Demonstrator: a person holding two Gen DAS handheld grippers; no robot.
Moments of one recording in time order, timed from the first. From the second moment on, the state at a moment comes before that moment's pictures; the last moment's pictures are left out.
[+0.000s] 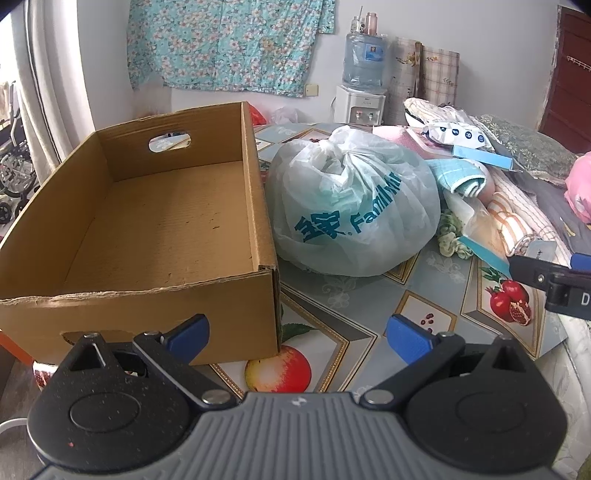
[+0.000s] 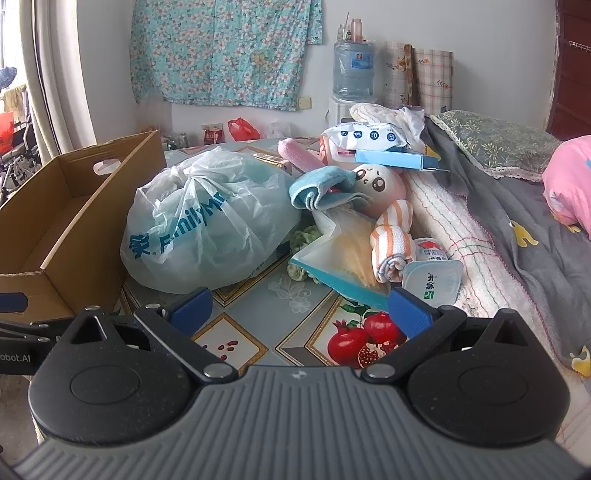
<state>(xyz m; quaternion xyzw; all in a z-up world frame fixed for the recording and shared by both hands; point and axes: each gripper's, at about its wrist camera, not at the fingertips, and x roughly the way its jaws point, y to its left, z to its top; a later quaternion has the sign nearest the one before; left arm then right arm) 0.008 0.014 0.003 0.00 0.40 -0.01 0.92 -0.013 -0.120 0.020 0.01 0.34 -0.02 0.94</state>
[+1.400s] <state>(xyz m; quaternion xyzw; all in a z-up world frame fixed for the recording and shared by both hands) 0.006 -0.006 0.002 0.04 0.38 -0.01 0.92 -0.013 -0.147 0.006 0.05 0.34 -0.01 0.94</state>
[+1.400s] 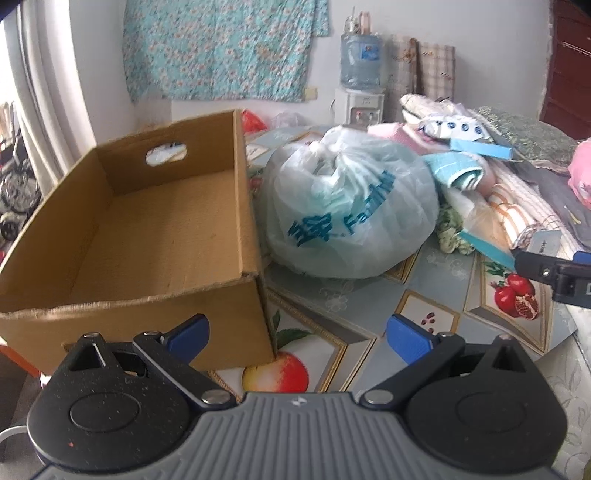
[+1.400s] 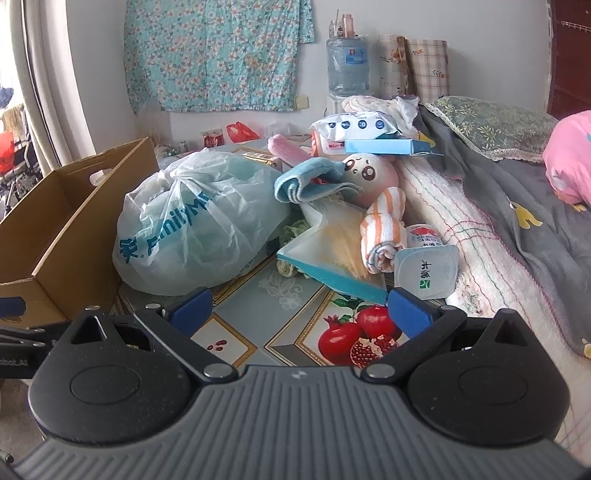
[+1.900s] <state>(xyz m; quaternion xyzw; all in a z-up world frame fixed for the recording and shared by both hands) 0.006 -0.064 0.021 0.10 0.34 -0.13 0.93 -0.038 -0.207 -0.014 0.11 0.24 -0.04 0.96</state>
